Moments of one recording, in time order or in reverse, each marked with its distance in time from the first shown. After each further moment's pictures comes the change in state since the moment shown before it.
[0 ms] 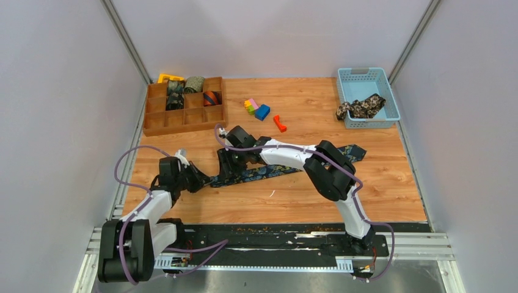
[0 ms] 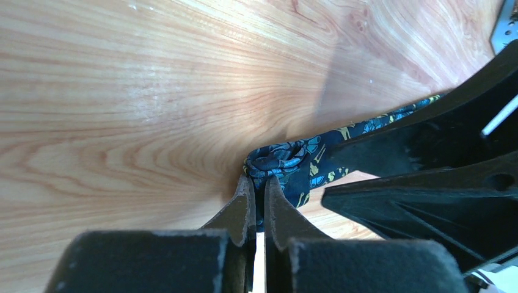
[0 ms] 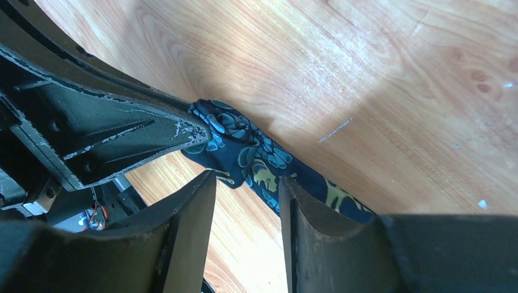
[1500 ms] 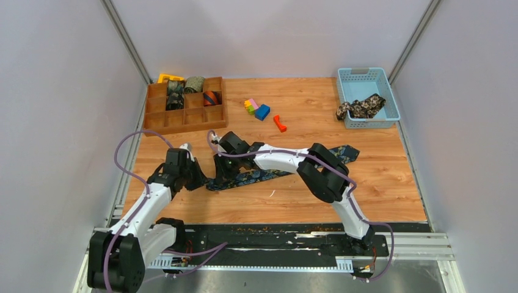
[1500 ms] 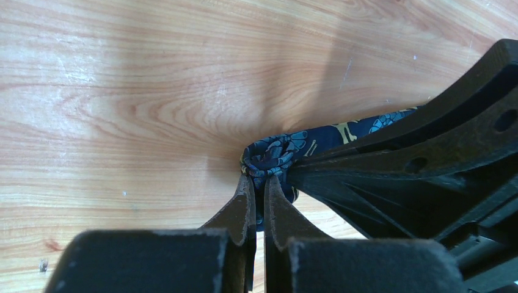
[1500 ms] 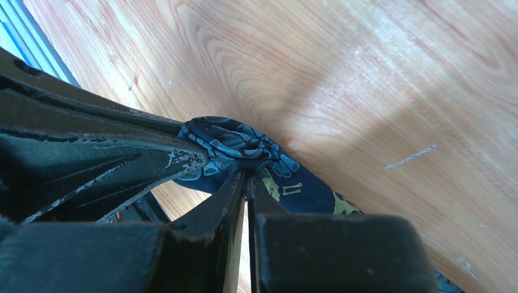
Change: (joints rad) left arm -0.187 -0.106 0.218 -0.452 -0.303 0.098; right arm 0.053 0.039 0.042 0.026 -0.022 0.017
